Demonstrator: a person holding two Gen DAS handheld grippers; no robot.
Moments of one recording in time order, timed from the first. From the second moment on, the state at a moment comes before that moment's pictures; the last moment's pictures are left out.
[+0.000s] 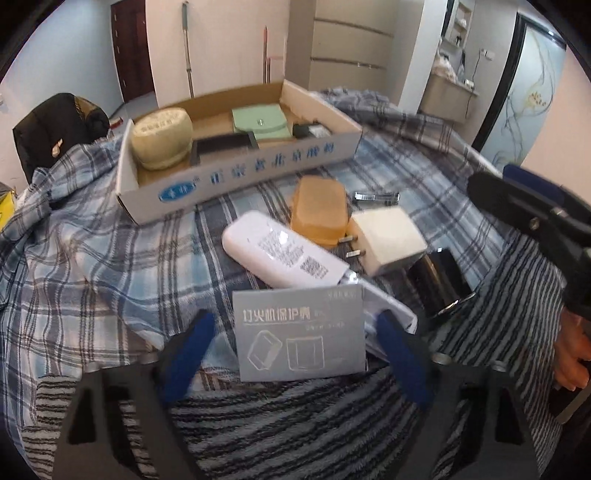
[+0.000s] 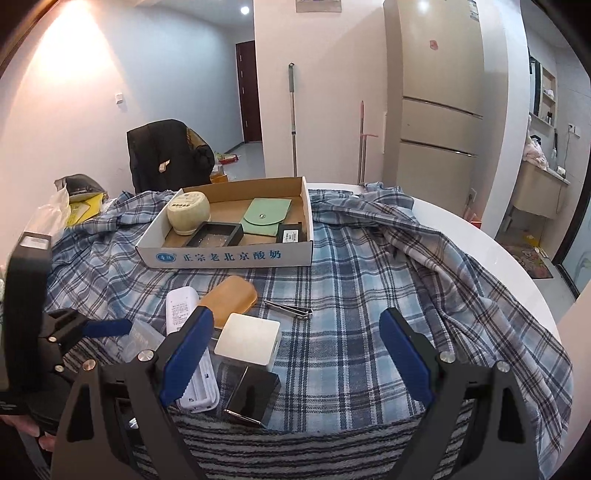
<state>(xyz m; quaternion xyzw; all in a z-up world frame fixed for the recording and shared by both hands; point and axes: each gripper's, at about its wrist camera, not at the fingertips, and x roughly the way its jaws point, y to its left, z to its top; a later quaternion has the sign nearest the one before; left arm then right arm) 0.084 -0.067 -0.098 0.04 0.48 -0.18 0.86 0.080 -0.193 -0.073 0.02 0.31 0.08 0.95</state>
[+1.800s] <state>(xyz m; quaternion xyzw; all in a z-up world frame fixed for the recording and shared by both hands) 0.044 -0.006 -0.038 -0.02 0.27 0.02 0.96 0.098 -0.154 -0.129 -0.06 0.45 0.13 0.88</state>
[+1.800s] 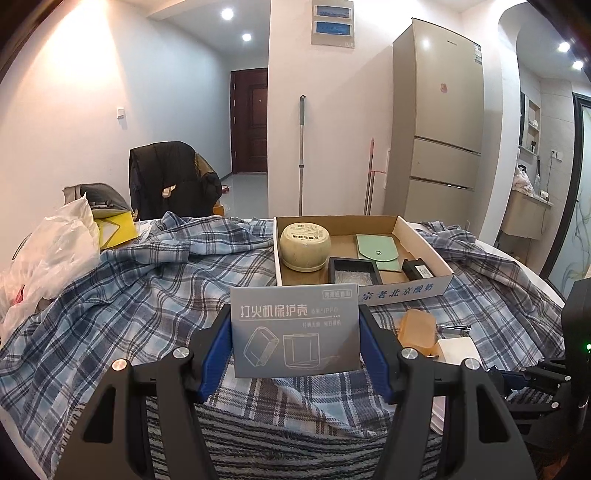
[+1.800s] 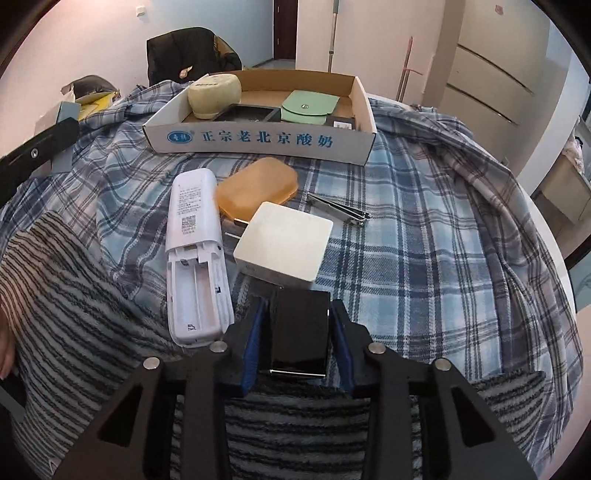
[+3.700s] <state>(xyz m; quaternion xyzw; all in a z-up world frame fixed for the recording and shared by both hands) 0.225 0.003 -0.058 -0.03 0.41 -0.05 0.91 0.259 -0.129 -0.047 0.03 0.43 0.12 0.90</state>
